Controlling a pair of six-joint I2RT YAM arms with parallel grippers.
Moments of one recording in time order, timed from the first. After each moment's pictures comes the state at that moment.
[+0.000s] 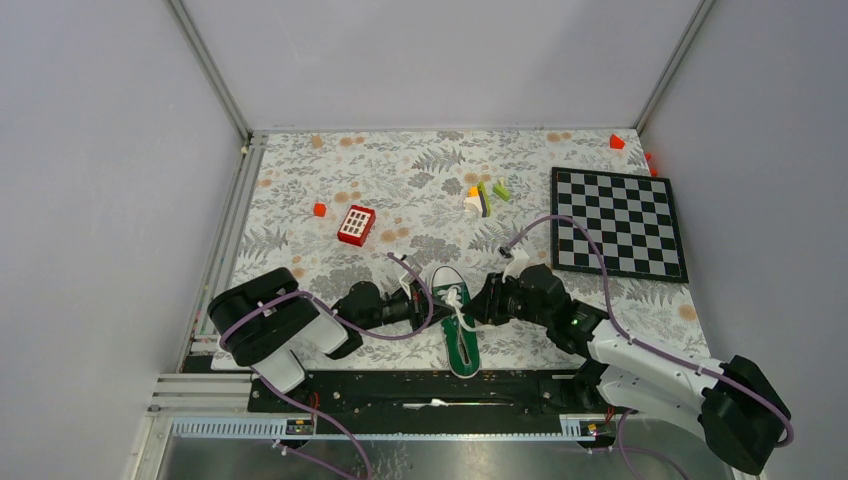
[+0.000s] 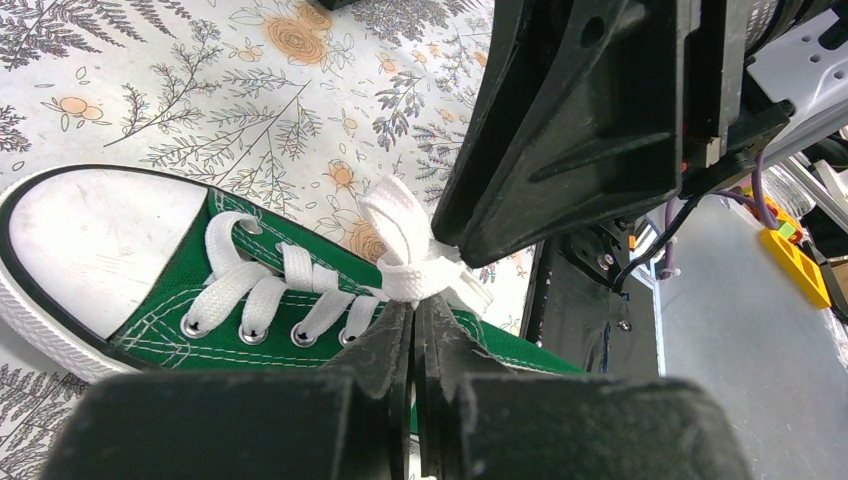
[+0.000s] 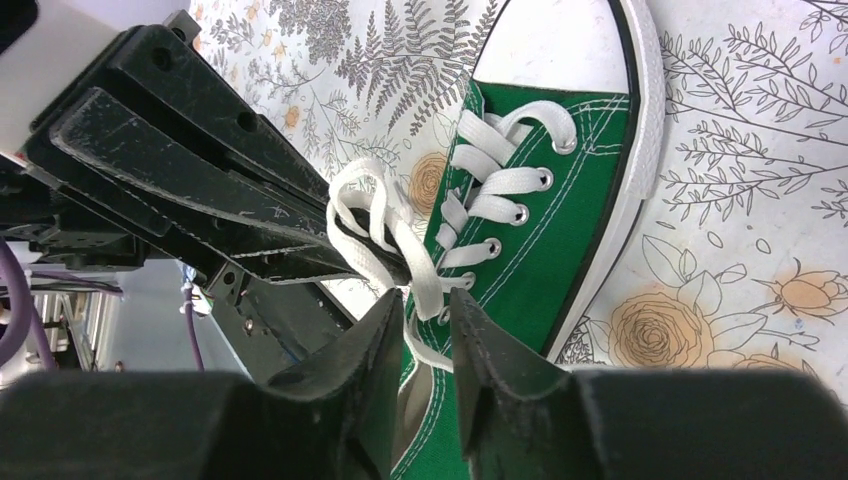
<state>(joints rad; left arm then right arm) -0.89 1.62 0.22 1.33 0.39 -0.53 0.79 0.93 0.34 0.08 -0.20 0.73</state>
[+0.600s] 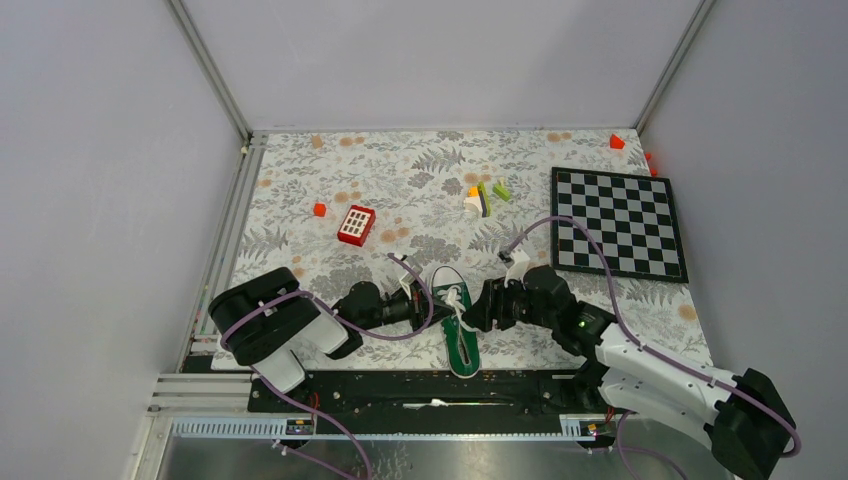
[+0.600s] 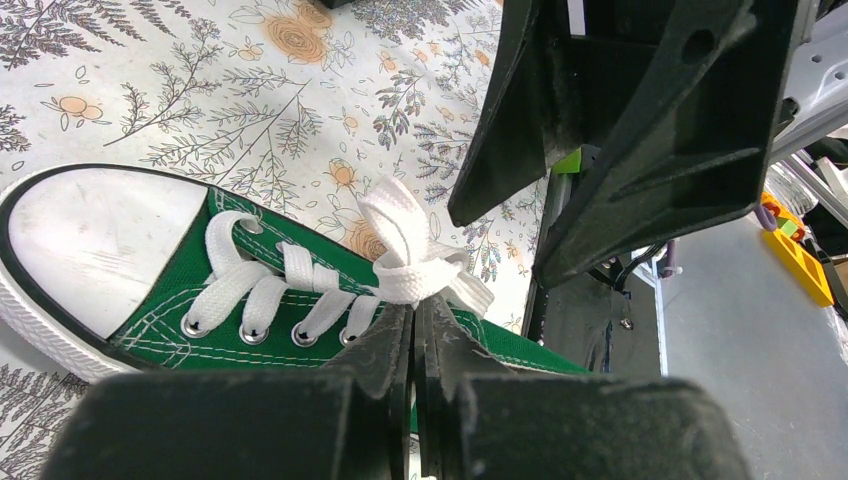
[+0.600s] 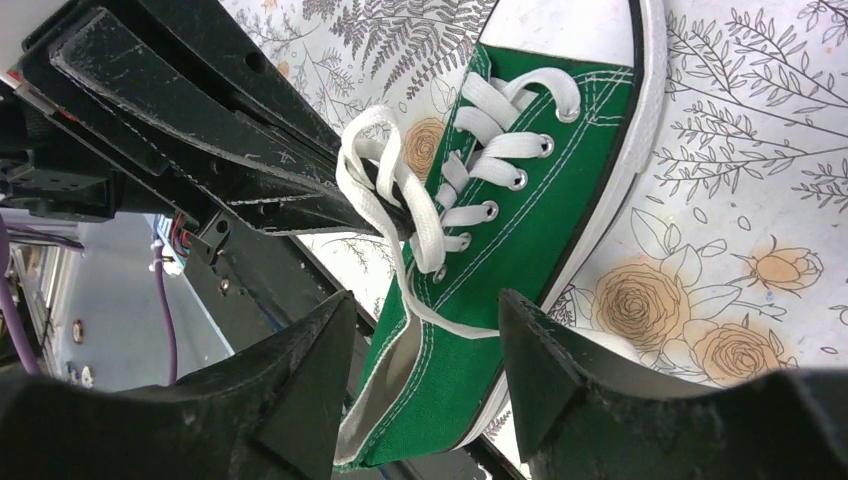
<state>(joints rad) -0.89 1.62 0.22 1.33 0.40 -0.52 0.79 0.82 0.35 -0.06 -0.22 0.64</state>
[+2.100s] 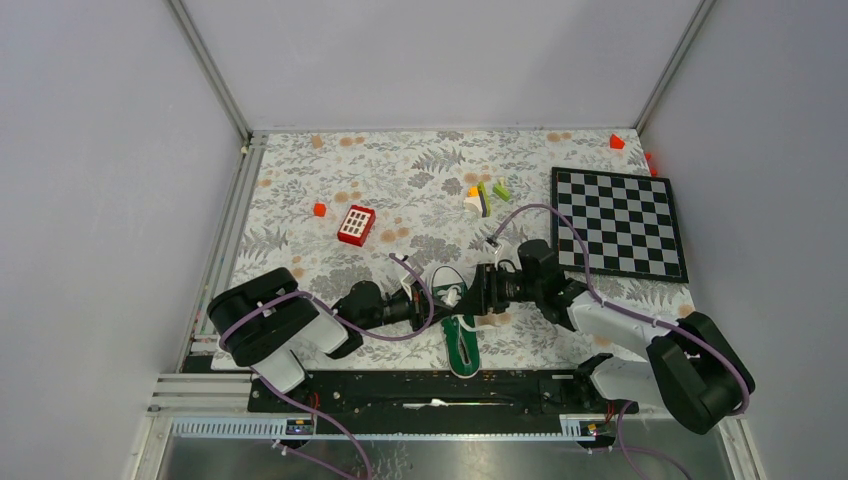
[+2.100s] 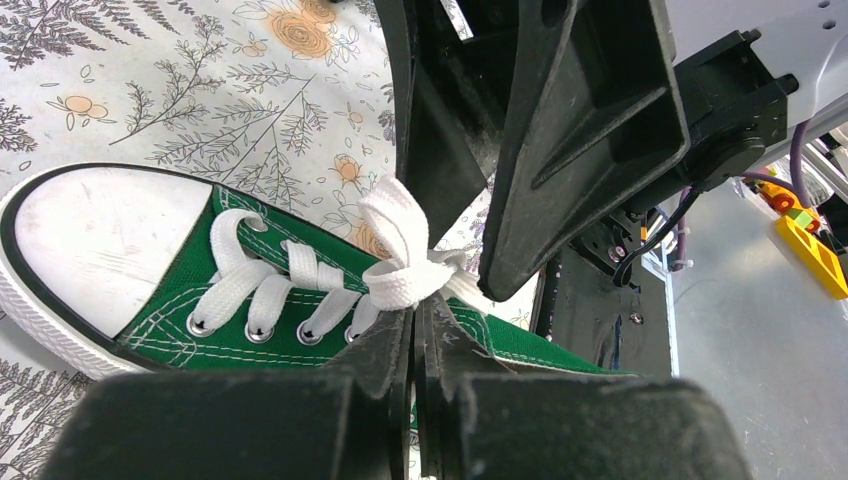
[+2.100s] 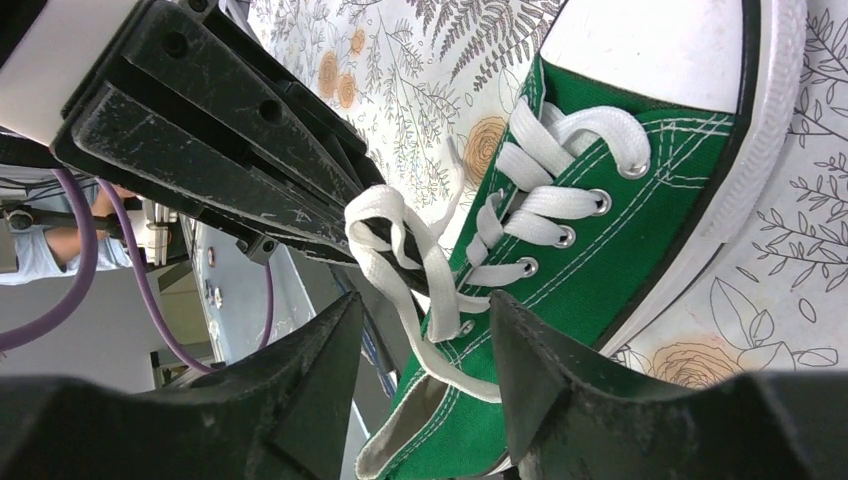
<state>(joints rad) -0.89 1.62 0.22 1.30 0.40 -0.49 0.58 1.21 0.42 0.19 -0.70 0.64</state>
